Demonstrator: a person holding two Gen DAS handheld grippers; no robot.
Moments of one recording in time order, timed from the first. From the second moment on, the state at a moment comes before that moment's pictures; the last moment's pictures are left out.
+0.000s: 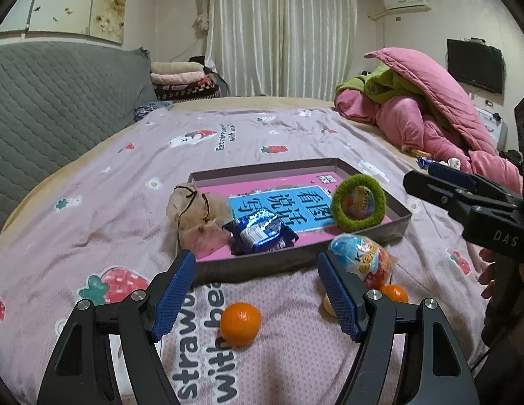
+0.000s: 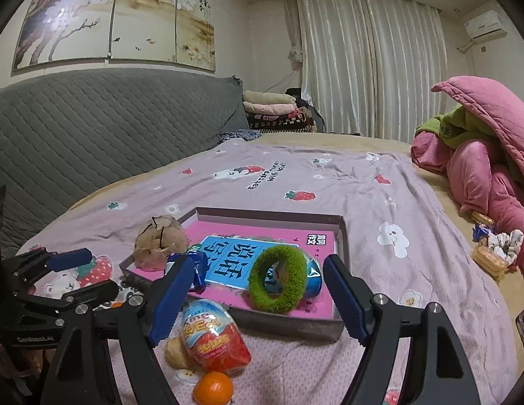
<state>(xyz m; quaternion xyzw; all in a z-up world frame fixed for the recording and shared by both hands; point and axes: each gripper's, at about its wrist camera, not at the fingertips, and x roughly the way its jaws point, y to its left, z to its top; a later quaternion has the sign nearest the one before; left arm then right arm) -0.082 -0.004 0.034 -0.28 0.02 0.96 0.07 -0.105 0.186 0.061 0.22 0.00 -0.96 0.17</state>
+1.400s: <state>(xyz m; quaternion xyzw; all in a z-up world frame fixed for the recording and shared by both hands) -0.036 0.007 0.017 -0.32 0.05 0.94 0.09 -0.050 0.167 0.028 0.26 0.06 -0.95 0.18</state>
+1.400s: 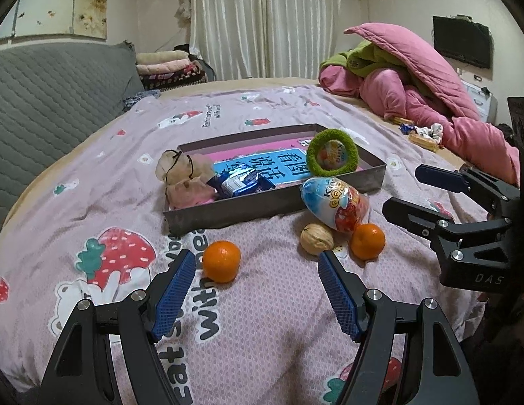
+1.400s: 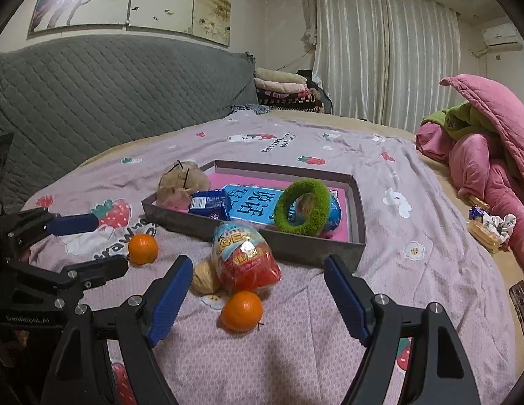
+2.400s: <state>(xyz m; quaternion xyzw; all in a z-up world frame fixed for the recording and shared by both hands) -0.026 0.007 0.006 -0.34 0.04 0.93 0.10 -0.041 0.164 0.009 0.31 0.07 -0.93 0.16</state>
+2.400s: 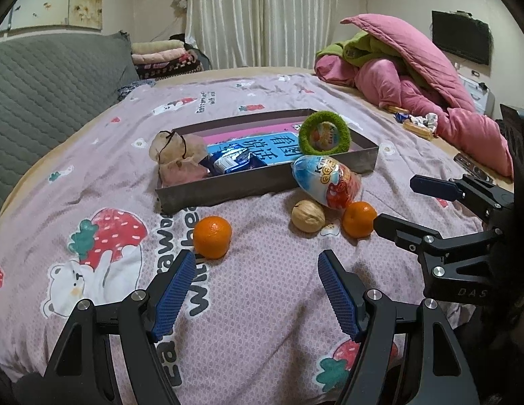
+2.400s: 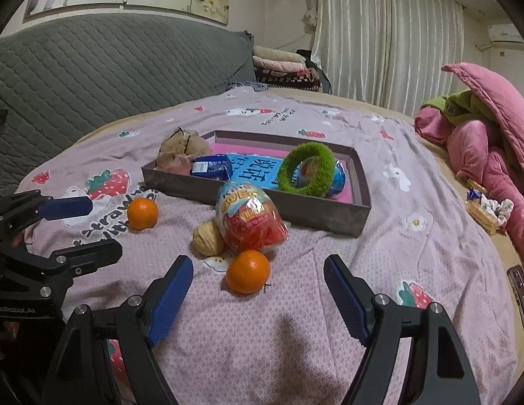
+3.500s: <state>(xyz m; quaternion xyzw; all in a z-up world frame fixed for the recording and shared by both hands) -0.044 -0.021 -0.010 -0.36 0.01 0.93 0.08 -0.063 0.164 -0.012 0.35 0.05 -0.92 0.16</state>
